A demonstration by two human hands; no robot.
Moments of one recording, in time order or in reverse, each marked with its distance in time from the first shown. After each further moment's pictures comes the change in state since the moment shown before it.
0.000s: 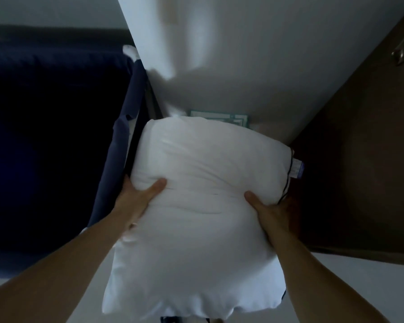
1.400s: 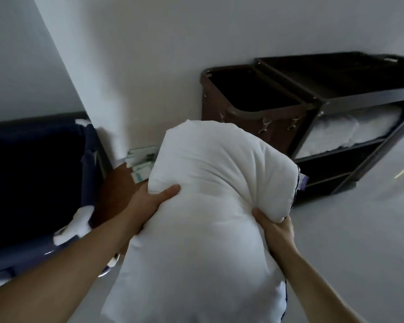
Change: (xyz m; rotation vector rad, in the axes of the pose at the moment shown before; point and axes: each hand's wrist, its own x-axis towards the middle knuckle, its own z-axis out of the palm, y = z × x) left_hand -0.299 0.000 -0.042 -0.175 -0.636 0.493; right_hand -0.335 0.183 -0.199 0.709 0.377 -0.204
